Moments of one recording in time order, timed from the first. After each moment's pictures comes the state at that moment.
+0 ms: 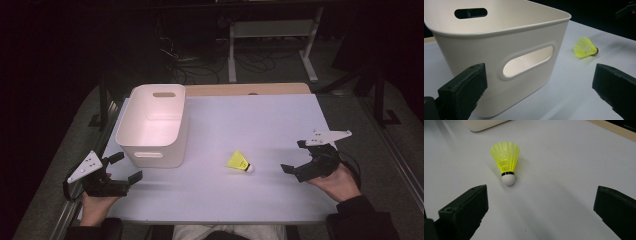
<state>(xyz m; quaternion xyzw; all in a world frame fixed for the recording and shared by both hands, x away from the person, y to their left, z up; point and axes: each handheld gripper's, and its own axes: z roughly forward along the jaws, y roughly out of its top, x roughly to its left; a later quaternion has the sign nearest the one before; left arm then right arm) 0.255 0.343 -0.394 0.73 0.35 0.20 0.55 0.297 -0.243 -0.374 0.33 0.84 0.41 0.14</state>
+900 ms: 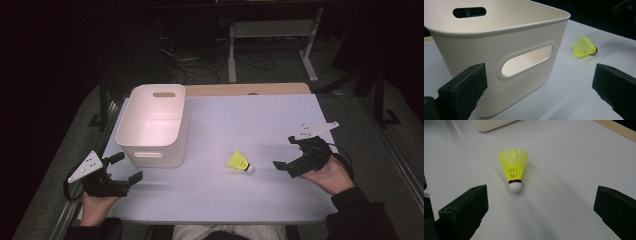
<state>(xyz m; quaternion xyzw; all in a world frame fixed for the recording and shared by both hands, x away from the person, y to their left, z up) 0.255 0.342 -0.394 0.73 0.35 0.20 0.55 0.310 -0.221 -0.360 0.30 0.86 0.40 0.12</state>
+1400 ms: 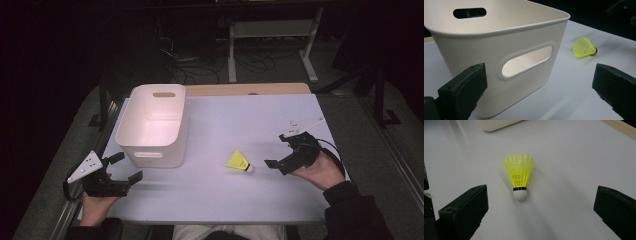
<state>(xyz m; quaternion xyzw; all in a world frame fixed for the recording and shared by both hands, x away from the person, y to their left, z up) 0.255 0.343 -0.394 0.73 0.35 0.20 0.55 0.321 -0.199 -0.357 0.28 0.87 0.39 0.11</state>
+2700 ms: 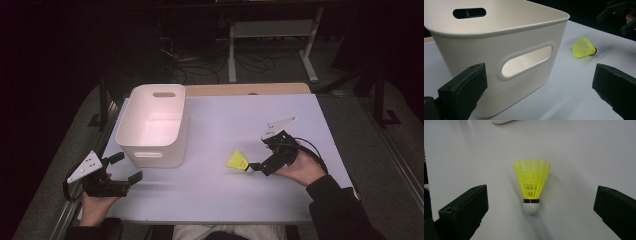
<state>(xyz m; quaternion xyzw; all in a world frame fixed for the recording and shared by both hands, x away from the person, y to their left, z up) 0.255 0.343 -0.394 0.73 0.35 0.20 0.55 0.335 -0.156 -0.371 0.25 0.90 0.36 0.08</state>
